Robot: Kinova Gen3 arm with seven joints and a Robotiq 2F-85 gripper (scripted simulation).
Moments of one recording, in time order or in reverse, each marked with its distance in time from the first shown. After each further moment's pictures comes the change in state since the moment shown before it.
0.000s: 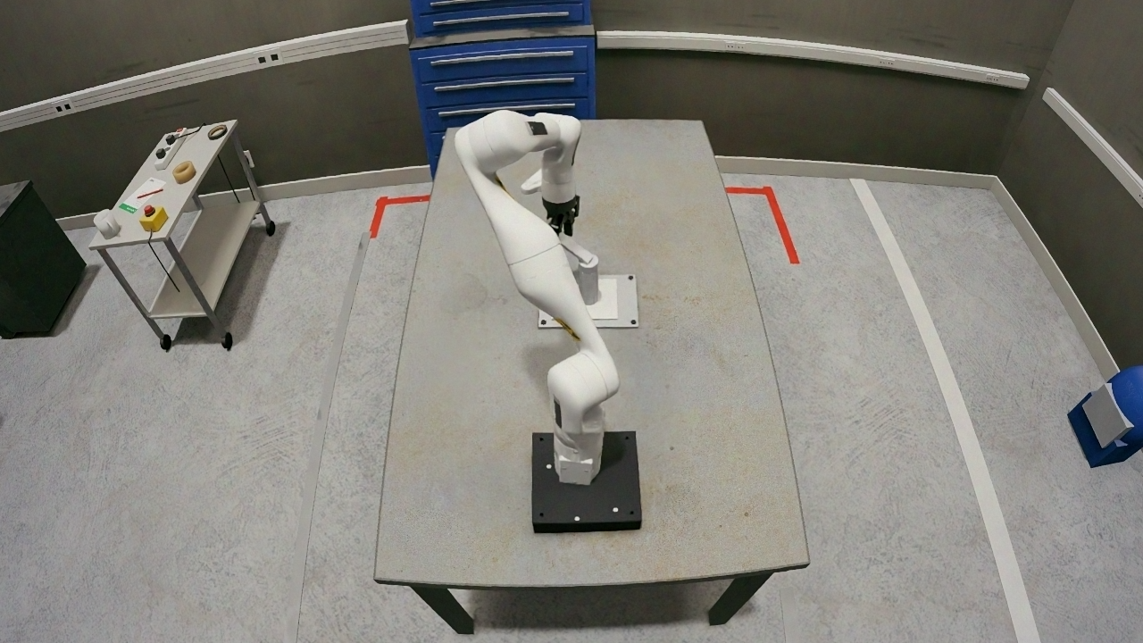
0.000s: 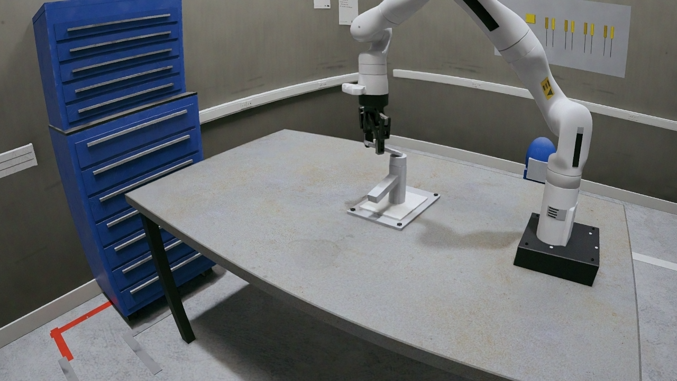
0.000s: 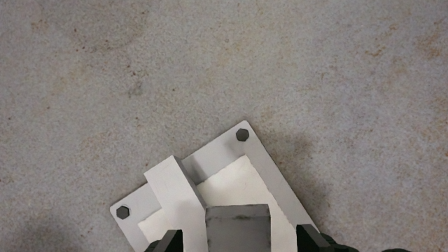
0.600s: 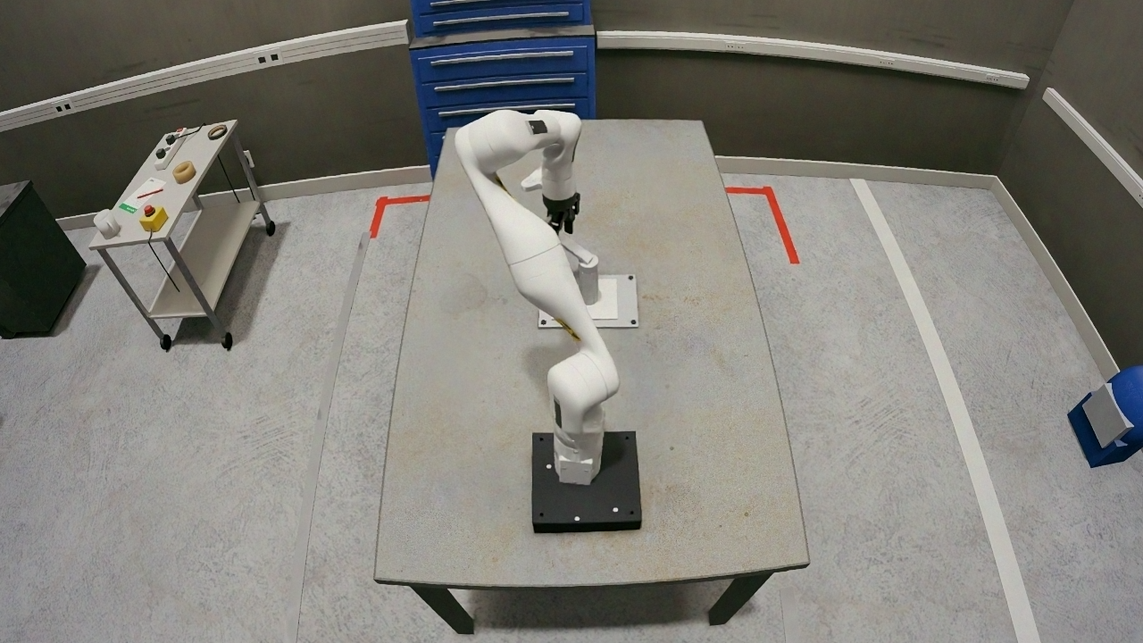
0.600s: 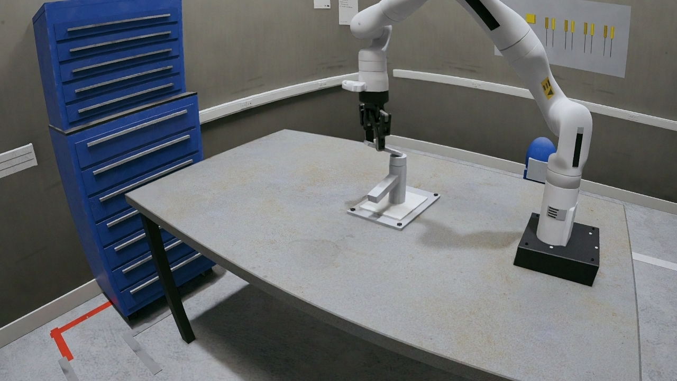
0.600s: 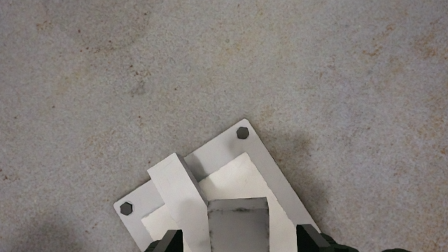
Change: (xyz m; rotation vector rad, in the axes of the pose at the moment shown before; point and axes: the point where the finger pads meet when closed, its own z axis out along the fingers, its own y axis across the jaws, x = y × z) arm -0.001 0.000 -0.008 0.002 -0.004 0.002
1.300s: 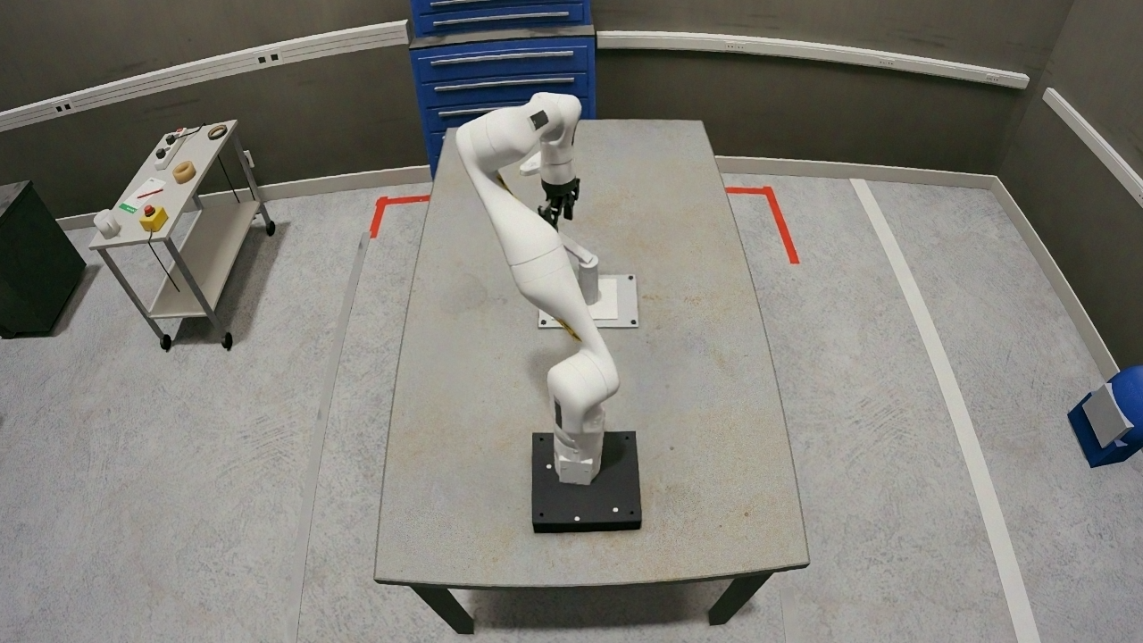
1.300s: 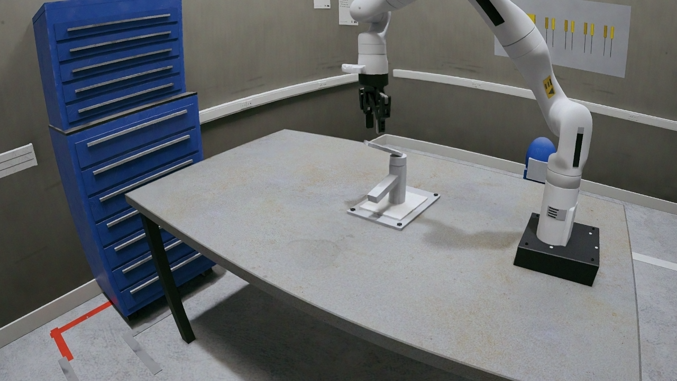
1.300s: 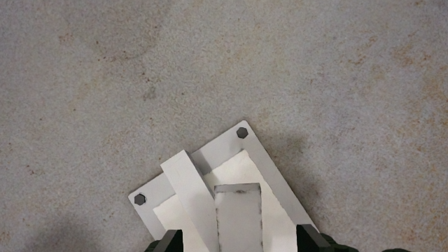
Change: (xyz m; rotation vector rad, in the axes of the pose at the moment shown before) arm -0.001 -0.001 -0.045 0.002 -0.002 0.001
